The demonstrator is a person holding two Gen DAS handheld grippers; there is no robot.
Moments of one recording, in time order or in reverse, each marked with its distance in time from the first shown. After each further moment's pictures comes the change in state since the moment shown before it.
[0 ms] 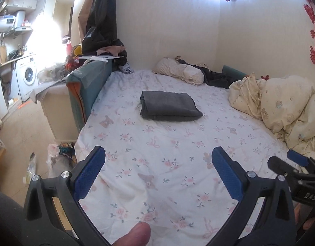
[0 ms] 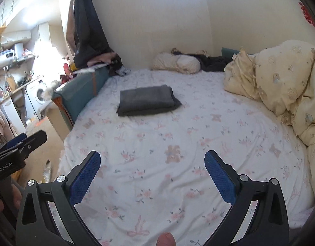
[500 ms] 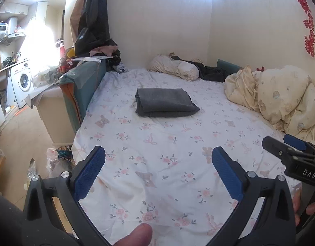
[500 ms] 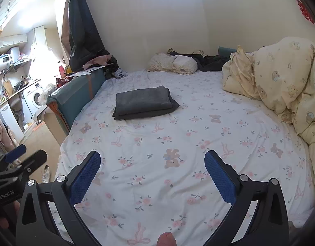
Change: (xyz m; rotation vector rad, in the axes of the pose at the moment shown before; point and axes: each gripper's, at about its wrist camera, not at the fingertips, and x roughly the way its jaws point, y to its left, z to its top) left arm 0.001 -0.006 -0.007 0.045 0.004 -0.027; right arm 0.014 -0.004 0.003 0.015 -0.012 -0.031
